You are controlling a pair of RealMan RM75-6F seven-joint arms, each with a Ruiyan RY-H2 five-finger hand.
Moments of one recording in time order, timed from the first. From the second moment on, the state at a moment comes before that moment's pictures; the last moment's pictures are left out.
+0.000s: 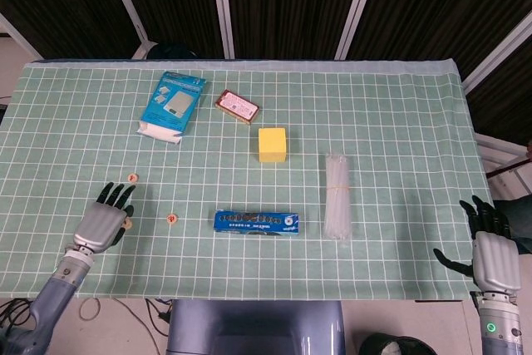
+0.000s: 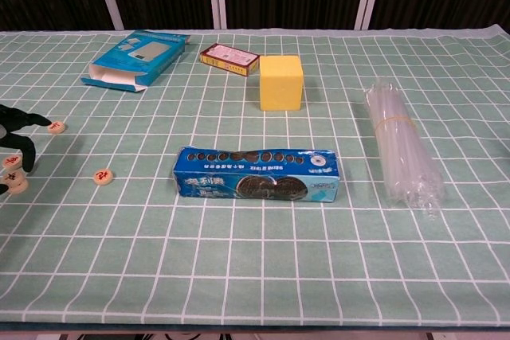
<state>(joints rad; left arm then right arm) -0.44 -1.38 0.06 -1.43 1.33 1.10 0.47 0.05 -1.21 0.13 -1.75 -1.28 1.48 -0.18</state>
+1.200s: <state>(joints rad) -0.46 -1.37 -0.01 -1.56 1.33 1.12 0.55 0.05 -1.22 0.14 -1.75 -1.27 1.49 -0.18</state>
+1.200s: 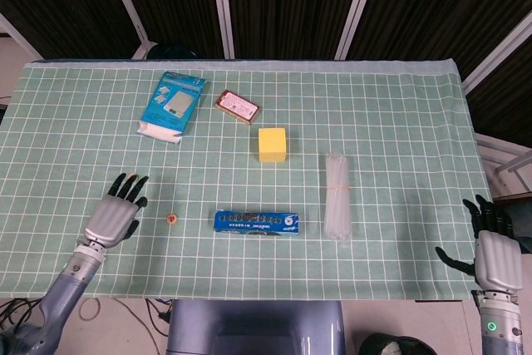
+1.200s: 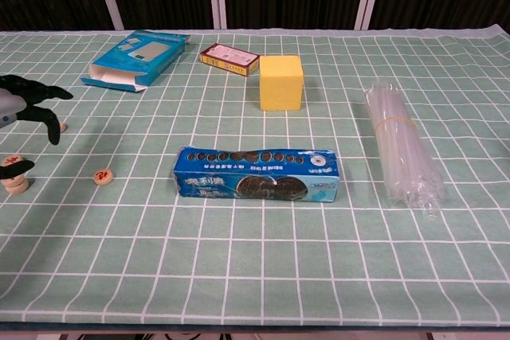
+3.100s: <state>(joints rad) -0.57 -1.55 -0.01 -1.53 1.18 1.07 0.78 0.05 -1.22 0.15 -1.76 -1.24 1.48 -0.18</state>
